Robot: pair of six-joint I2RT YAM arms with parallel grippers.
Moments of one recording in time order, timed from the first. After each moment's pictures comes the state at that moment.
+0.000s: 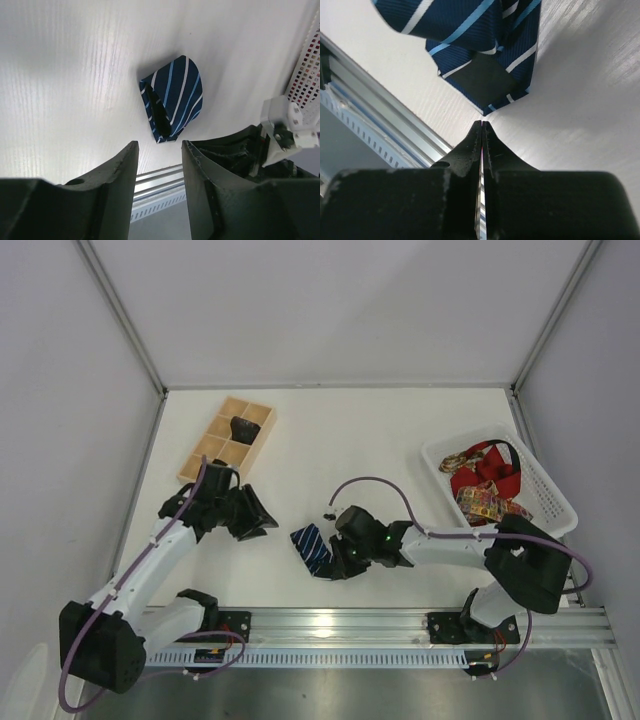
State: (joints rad) left arm -0.32 1.03 0.75 -0.72 0.30 -0.81; right arm 1.04 1.51 0.75 -0.19 -0.20 0.62
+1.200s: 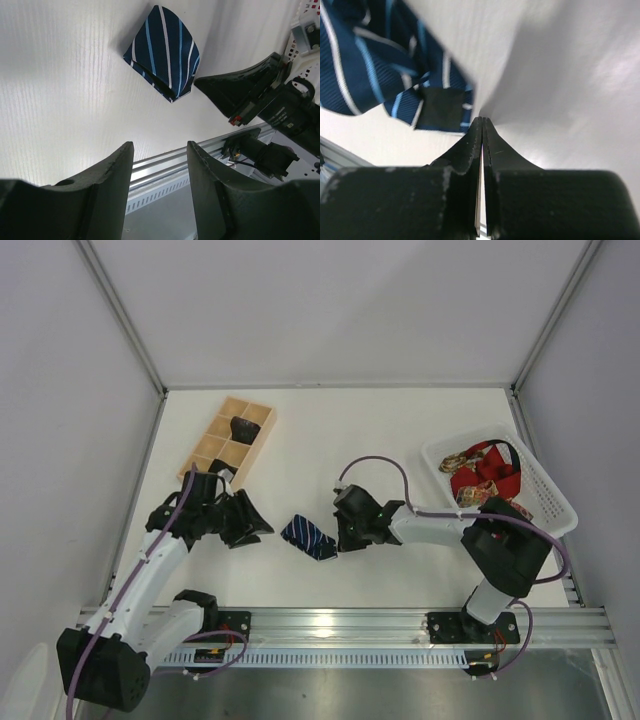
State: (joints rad) left arm -0.21 0.92 0.72 -0.80 0.42 -0.70; right arm 0.89 1.65 0.86 -0.21 -0.03 0.67
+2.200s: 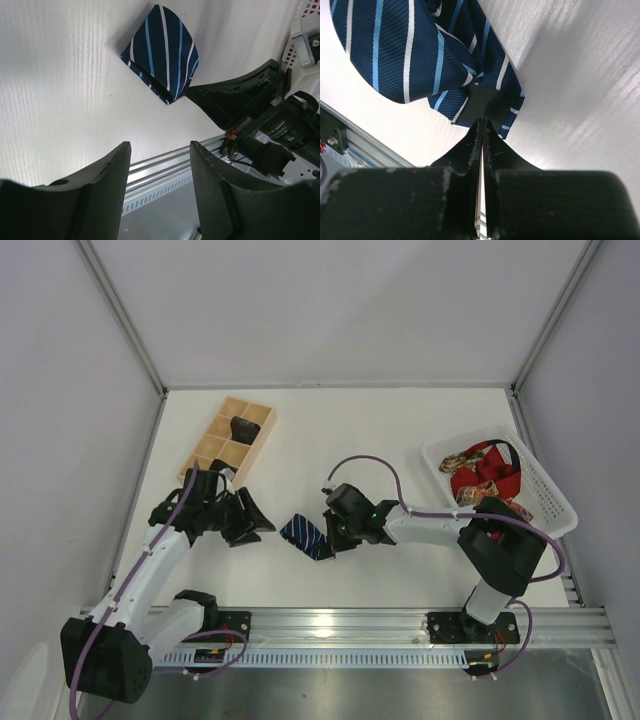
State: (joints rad) left arm -0.19 0.96 0.72 -0.78 0.45 -0.69; right arm 0.96 1.68 0.93 -0.19 -0.09 0.66
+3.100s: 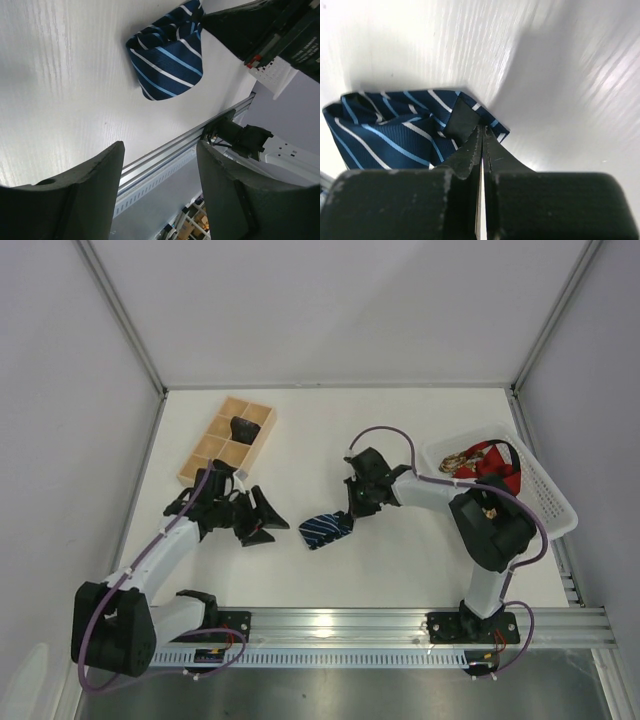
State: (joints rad) left arm -0.19 1.10 0.64 -0.55 0.63 -0.72; right arm 0.67 1.80 1.07 -0.30 -0.16 0.45
